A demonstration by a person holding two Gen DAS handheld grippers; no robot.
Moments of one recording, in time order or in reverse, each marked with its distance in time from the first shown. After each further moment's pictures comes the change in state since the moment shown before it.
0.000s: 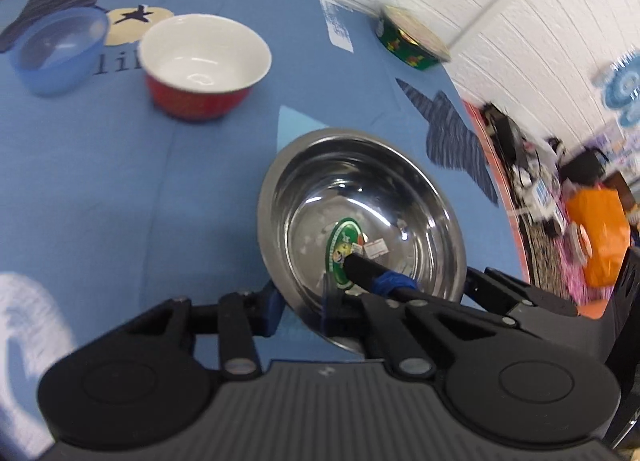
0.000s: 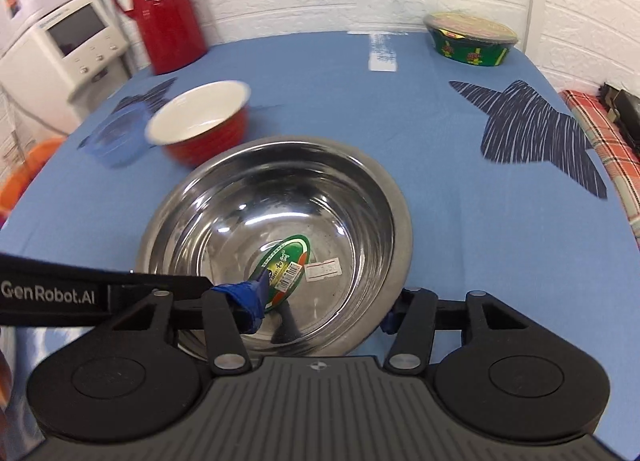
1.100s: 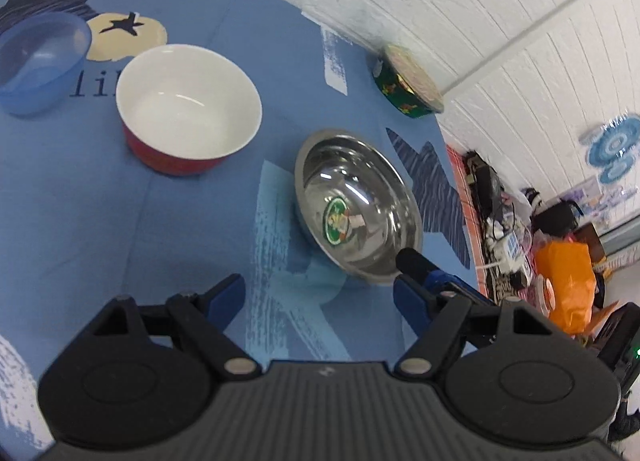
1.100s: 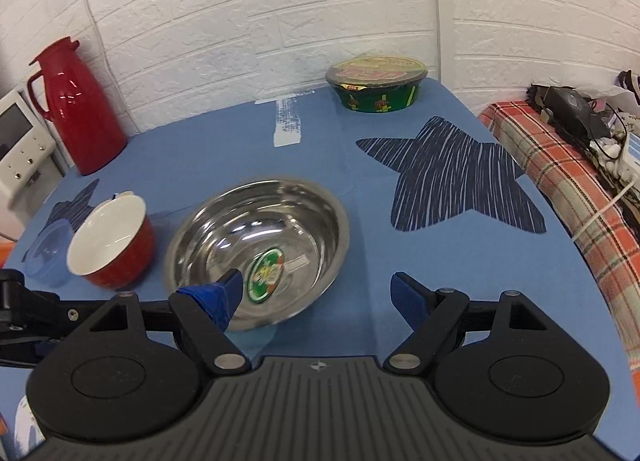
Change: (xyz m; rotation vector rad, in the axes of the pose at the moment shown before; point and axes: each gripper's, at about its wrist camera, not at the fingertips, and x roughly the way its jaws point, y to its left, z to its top) left arm 0.032 0.011 0.062 -0.161 -0.058 -0.094; right arm 0.024 -0.078 0.052 0.204 -0.155 -0.159
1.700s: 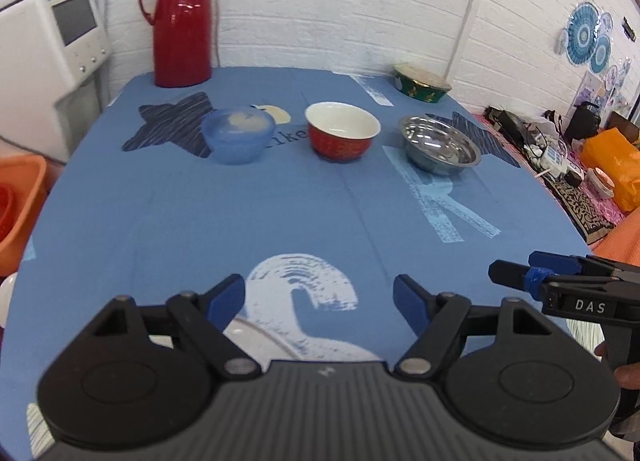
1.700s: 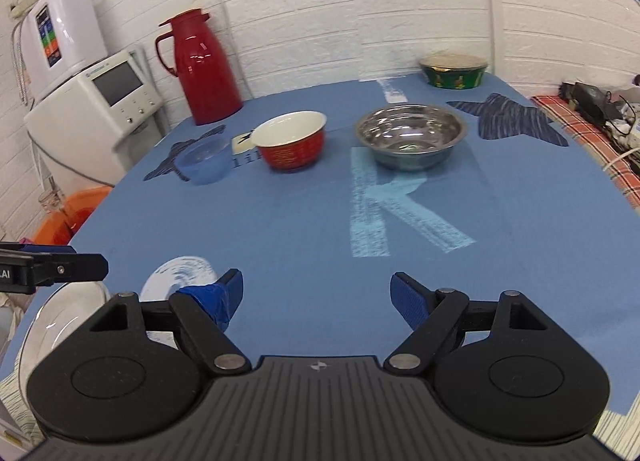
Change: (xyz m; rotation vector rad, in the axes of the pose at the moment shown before) left arm -0.201 0.101 -0.099 0.483 -0.149 0.193; right arm -0.144 0.106 -0.137 -0.039 -0.045 0.130
